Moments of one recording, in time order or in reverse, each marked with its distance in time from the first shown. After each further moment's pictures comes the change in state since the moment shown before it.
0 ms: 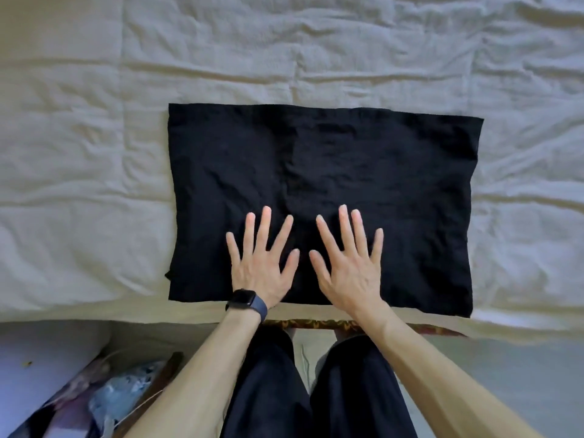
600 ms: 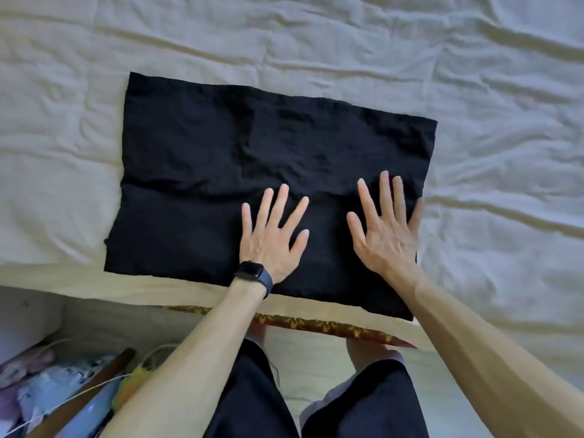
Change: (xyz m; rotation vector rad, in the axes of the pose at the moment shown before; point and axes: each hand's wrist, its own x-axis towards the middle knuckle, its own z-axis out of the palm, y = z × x) left_hand 0.021 0.110 0.024 -0.047 0.060 0.052; right_hand 0.035 0.157 -0.032 -0.083 -0.016 0.046
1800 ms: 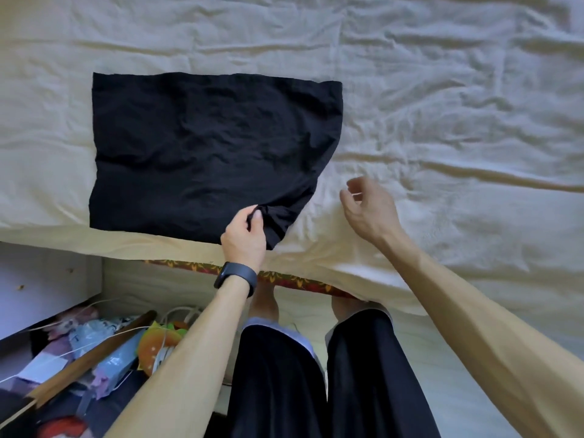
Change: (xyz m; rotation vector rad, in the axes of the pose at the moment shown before) left_hand -0.063 0.181 -0.048 -0.623 0.222 -0.687; right_hand -0.050 0.142 -0.061 0.802 -0.215 0.126
